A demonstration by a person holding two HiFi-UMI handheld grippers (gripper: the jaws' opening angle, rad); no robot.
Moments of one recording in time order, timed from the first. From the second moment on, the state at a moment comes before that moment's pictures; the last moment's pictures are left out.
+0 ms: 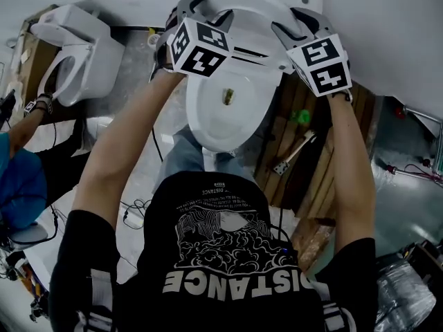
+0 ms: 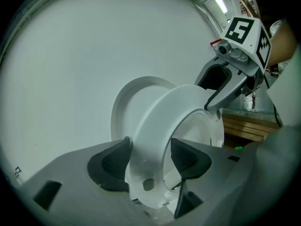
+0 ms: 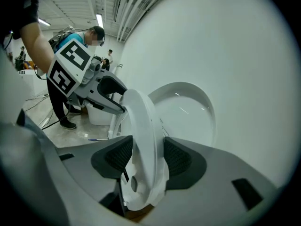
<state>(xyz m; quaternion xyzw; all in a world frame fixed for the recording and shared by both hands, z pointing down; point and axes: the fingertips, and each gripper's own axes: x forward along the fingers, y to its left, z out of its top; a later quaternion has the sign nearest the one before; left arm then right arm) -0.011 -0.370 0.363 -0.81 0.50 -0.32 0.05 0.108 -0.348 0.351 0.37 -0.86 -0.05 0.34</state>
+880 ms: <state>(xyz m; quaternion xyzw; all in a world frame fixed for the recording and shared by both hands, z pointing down) -0.042 -0.253 0.376 -0.84 0.39 -0.36 0.12 0.091 -0.235 0.367 0.33 -0.86 -0.06 0.39</state>
